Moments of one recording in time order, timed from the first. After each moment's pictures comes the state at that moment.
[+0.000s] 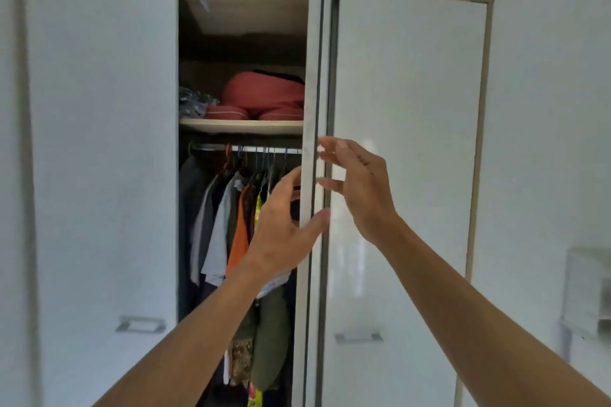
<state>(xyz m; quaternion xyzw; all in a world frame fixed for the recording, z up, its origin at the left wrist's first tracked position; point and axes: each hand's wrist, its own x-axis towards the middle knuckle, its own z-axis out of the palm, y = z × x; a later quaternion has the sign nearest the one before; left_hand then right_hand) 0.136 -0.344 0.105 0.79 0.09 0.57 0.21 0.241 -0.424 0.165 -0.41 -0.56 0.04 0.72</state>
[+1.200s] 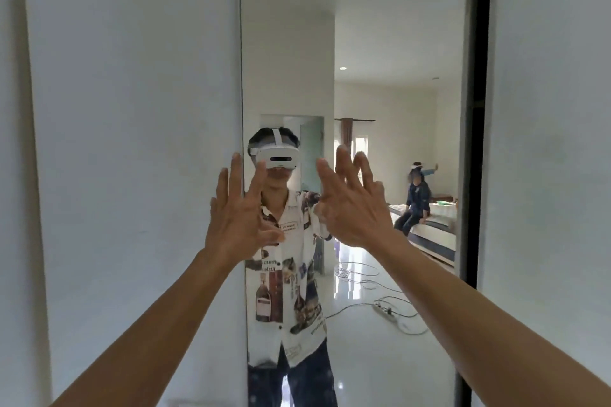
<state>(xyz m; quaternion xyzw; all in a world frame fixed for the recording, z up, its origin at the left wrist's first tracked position) 0.019 0.066 0.110 0.82 0.36 0.43 -0.07 0.222 -0.020 0.126 -0.70 -0.58 -0.31 0.27</state>
